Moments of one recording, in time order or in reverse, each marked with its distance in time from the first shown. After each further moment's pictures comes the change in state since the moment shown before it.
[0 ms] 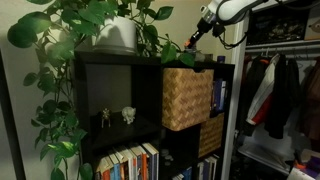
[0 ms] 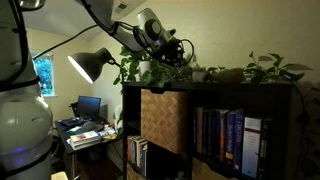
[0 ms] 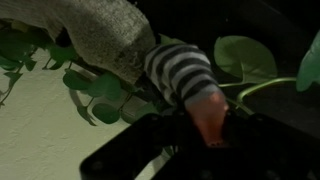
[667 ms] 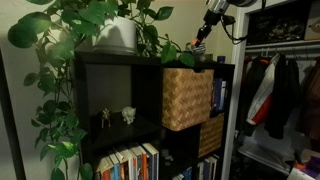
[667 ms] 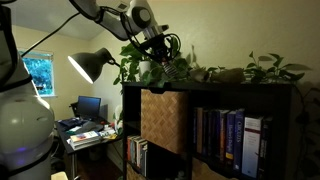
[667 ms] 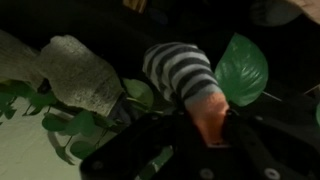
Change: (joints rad) arm 0.057 -0.135 0.011 -0.008 0.137 -0.352 -0.004
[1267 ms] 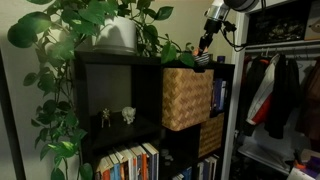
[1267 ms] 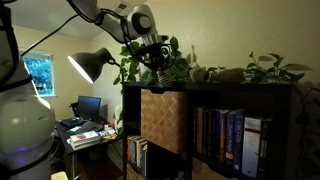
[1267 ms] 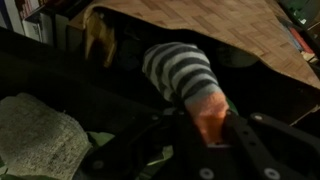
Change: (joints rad) arm 0.016 0.007 -0.006 -0.051 0.083 -0.108 -0.011
